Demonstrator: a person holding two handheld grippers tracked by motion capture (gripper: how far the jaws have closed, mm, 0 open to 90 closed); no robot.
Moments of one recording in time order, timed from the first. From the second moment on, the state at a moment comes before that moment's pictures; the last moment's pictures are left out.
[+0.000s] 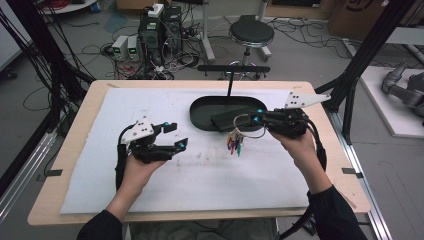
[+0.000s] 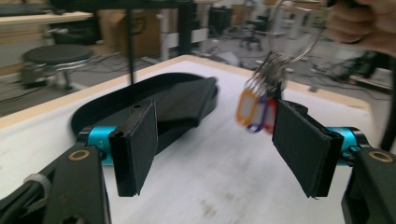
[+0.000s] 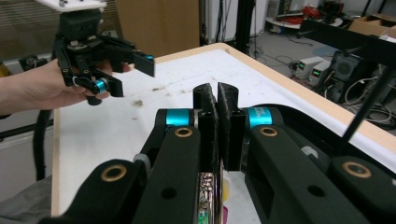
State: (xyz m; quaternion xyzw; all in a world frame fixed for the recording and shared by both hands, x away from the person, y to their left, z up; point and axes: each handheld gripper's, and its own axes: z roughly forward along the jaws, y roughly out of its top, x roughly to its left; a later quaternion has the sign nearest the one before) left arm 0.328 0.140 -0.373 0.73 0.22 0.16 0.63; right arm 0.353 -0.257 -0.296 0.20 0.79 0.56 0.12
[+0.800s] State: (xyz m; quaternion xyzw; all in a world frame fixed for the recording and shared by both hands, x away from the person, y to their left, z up) left arm 0.346 0.069 -0.354 0.76 0.12 0.10 0.64; right arm 0.345 -0.226 -0.308 0.14 0.81 0.57 0.08
